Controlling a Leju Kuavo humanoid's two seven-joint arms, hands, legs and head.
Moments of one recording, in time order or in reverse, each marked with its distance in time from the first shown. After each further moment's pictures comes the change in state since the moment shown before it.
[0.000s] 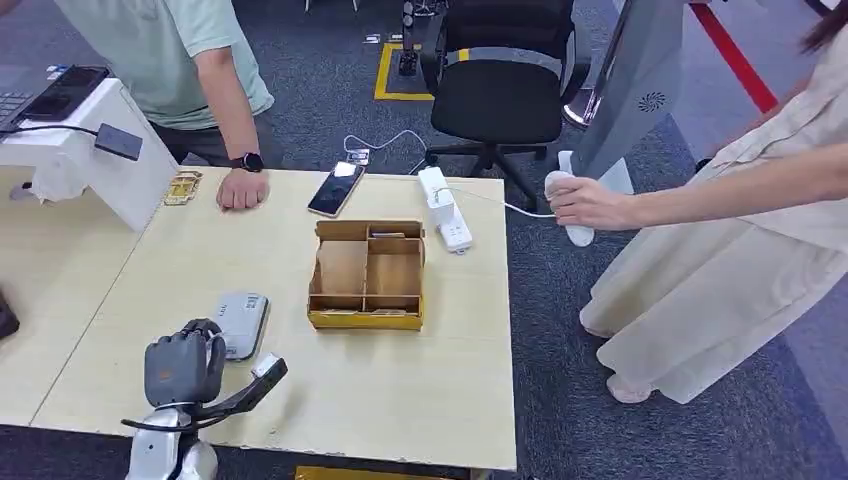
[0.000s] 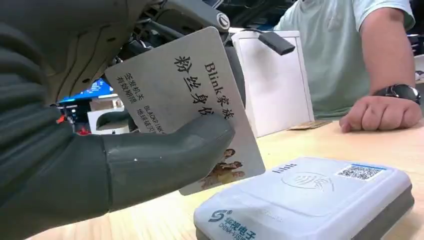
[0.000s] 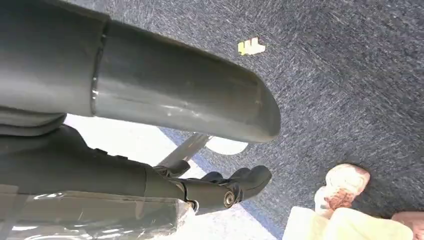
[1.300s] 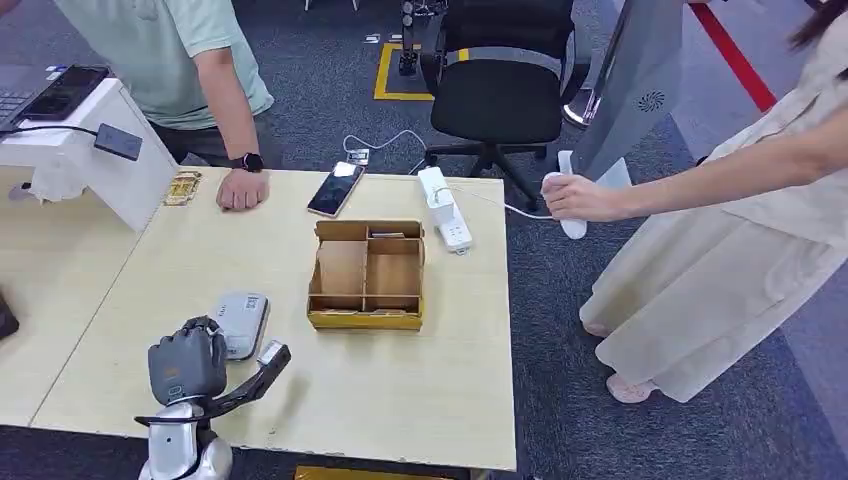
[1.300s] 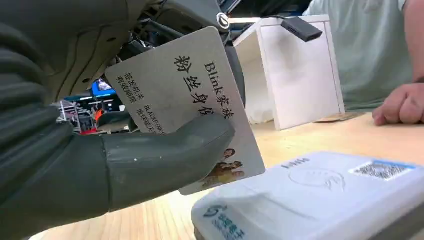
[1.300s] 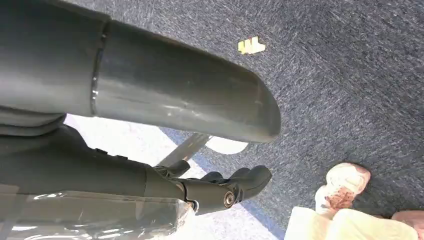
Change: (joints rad) left arm -0.020 0.027 -0.099 0.059 -0.061 0.036 0.250; right arm 0.000 0.000 0.000 -0.003 0.000 0.001 0.001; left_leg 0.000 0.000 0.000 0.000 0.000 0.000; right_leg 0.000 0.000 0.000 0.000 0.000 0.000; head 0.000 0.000
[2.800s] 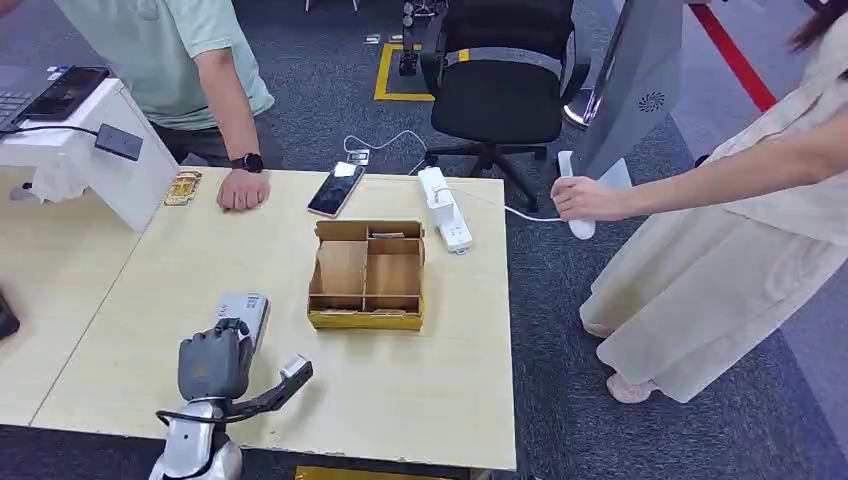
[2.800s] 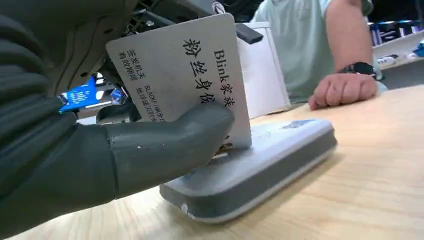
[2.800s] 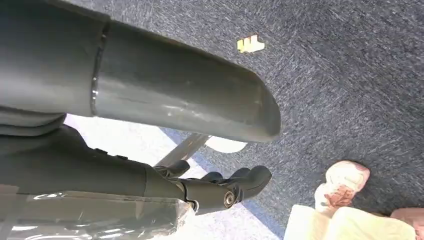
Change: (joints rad) left arm -0.017 0.037 -0.087 0.087 0.000 -0.050 -0.064; right arm 0.005 0.000 -0.006 -0.010 0.000 -0.003 -0.008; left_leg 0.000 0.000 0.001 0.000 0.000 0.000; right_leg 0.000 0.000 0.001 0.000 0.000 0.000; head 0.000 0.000
